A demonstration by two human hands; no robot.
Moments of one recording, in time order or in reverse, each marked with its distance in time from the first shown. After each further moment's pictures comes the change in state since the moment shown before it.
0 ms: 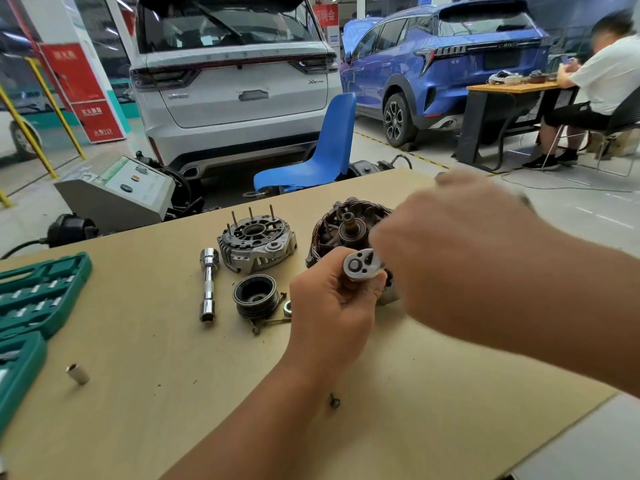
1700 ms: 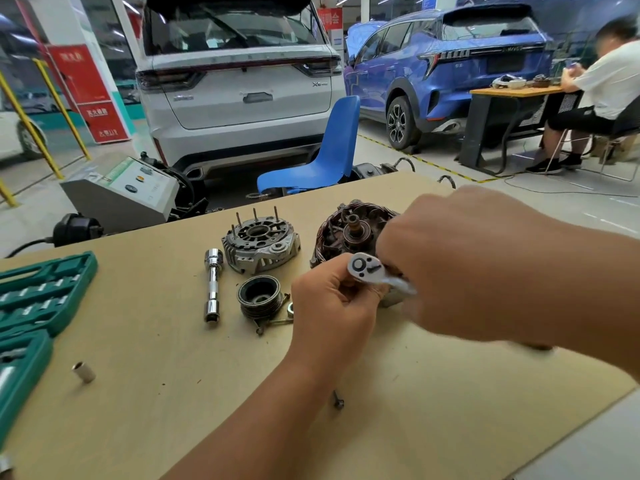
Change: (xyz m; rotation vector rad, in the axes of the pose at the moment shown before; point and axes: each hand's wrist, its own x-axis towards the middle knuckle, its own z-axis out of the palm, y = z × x) left_hand 0.002 0.002 -0.002 0.051 0.026 -0.019; right_hand 0.002 0.004 0.000 0.071 -0.073 -0.002
